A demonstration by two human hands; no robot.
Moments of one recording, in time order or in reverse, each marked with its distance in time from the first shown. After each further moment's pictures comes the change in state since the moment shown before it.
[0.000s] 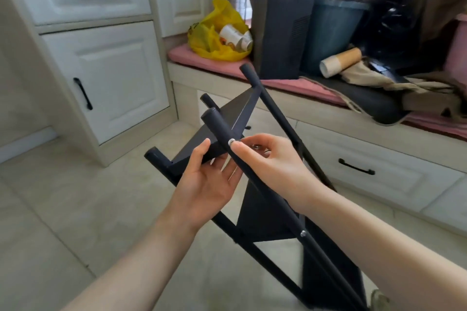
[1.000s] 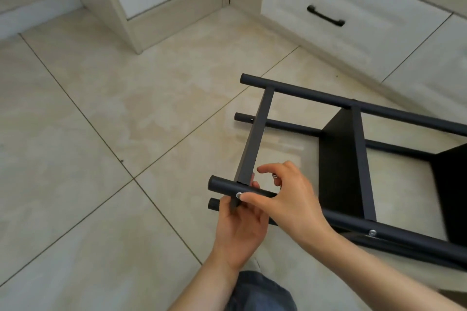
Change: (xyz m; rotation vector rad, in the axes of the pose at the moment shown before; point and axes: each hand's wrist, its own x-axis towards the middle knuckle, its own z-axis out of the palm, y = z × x) left_hand -0.065 -0.131 -0.262 -0.627 0.485 0.038; right_hand -0.031 0.205 0.187 -0.363 -0.342 0.212
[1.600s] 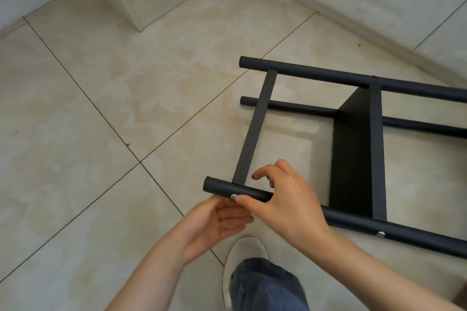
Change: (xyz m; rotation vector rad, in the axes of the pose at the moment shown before) left_hand -0.036 0.059 -0.006 0.976 0.492 -0.176; right_hand -0.006 0.014 0.024 -0.098 -0.124 -0.058
